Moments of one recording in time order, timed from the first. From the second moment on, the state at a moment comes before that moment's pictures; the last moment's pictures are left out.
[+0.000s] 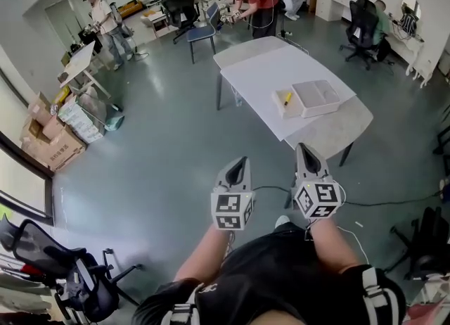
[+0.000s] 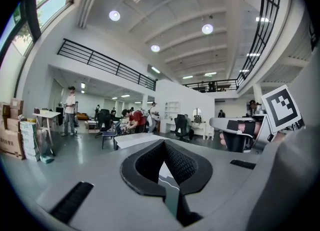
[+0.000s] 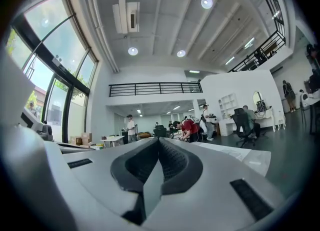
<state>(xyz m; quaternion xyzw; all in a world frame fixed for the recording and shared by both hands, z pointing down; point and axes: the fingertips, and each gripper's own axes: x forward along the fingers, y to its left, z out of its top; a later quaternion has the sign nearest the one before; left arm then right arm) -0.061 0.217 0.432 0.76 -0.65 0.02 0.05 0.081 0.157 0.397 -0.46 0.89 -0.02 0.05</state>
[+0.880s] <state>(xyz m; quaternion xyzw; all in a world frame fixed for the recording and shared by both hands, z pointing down) -0.102 0.125 0.444 0.75 -0.66 0.03 0.06 0.053 0.061 0.408 -0.47 0.88 0.00 0.04</state>
